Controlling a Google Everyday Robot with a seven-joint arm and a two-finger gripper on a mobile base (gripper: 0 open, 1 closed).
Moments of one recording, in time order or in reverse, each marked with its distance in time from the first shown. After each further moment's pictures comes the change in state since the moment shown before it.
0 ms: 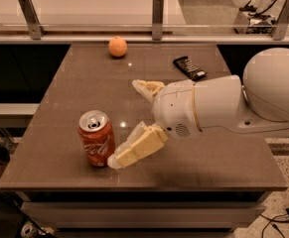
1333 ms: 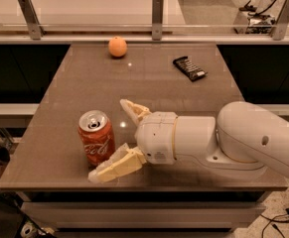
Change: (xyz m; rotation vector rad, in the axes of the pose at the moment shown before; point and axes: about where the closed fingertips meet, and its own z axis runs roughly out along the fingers) arm 0.023 0.015 0.049 0.028 -0.175 0.050
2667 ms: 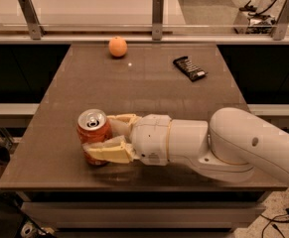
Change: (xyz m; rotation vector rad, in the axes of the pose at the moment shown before) arm 0.001 0.002 0.015 -0.023 -0.073 0.040
